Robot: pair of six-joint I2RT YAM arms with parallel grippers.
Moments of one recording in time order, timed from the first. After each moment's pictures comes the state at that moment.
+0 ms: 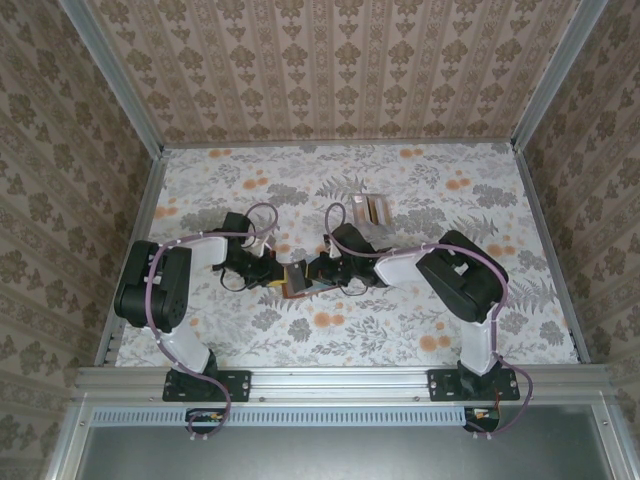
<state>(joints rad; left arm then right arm) -0.27 1.70 0.82 -0.49 0.73 -0.36 0.72 1.94 0.96 0.21 -0.43 0.97</state>
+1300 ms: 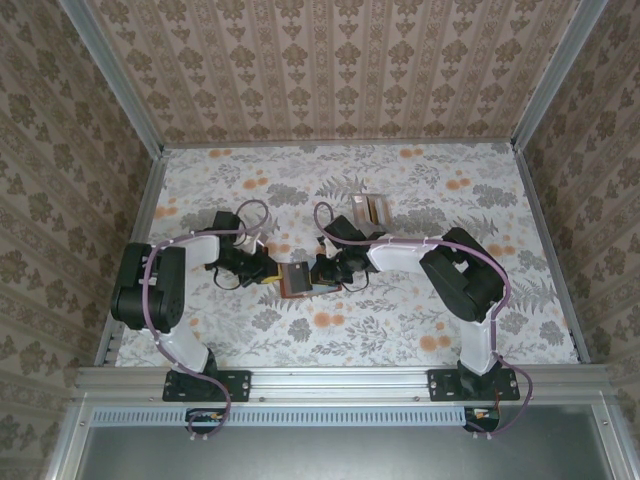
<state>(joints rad) -0.20 1.69 0.82 -0.50 0.78 -0.34 0.72 1.94 1.13 -0.22 -0.45 0.75</state>
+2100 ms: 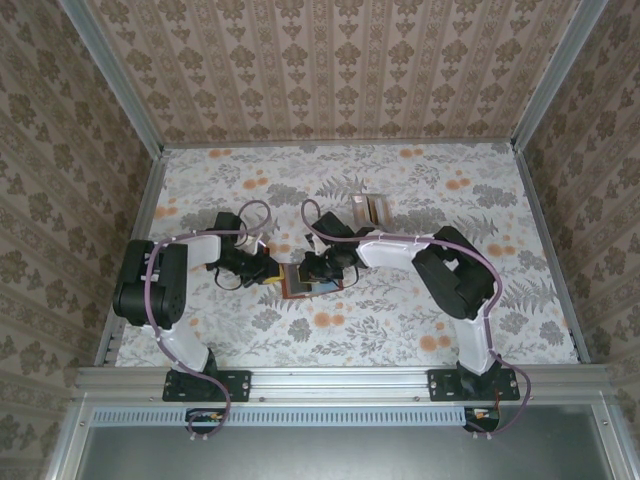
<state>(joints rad) -0.20 1.72 0.82 -0.49 0.81 -0.32 0.75 1.99 1.25 -0.28 -0.44 0.73</state>
